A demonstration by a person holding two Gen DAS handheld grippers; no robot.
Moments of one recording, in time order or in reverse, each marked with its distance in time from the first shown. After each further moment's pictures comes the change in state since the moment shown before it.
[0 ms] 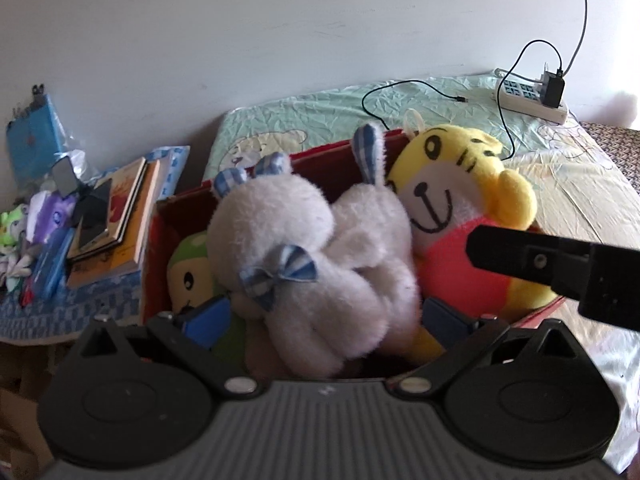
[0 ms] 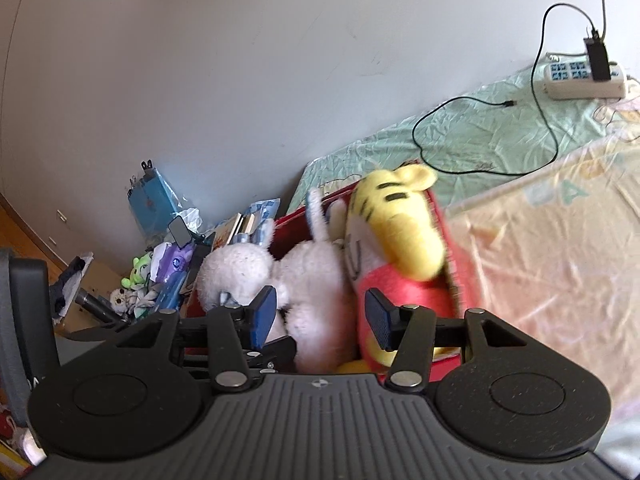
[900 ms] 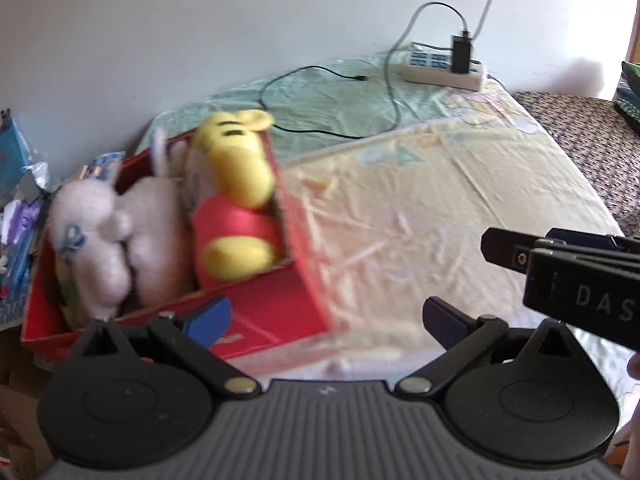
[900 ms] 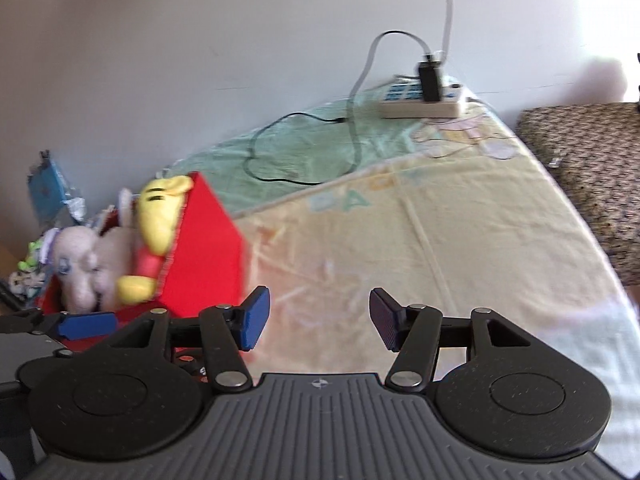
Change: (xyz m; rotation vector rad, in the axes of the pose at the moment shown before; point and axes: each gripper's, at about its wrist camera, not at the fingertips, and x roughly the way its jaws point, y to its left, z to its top) left arm -0.024 -0.183 -0.015 0.053 0.039 -0.035; right arm -0.098 -0.115 -0.005 -0.045 -0.006 -0.348
